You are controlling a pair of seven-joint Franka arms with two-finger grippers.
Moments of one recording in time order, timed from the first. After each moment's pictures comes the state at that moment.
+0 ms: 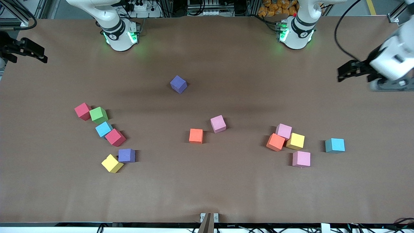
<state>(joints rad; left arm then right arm) -0.16 0.05 -0.01 -1.55 0.00 1.47 -0.10 0.09 -0.09 -0.10 -1.57 -0.04 1.33 -0.02</state>
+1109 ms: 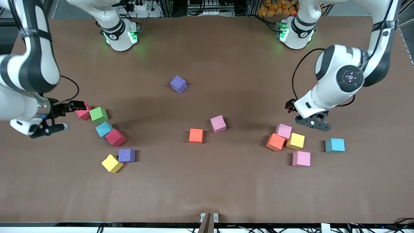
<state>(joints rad) -0.17 0.21 -0.10 -1.97 0.03 2.11 0.03 0.05 0.32 -0.10 -1.67 0.06 1.70 -0.41</state>
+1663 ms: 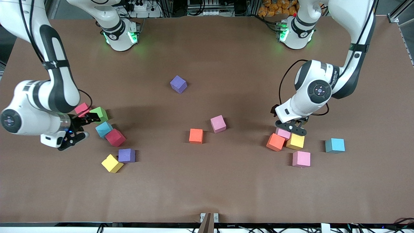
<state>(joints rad) -0.23 0.33 -0.10 -1.99 0.08 2.22 0.04 0.04 0.44 -0.10 -1.78 0.13 1.95 -0.62</state>
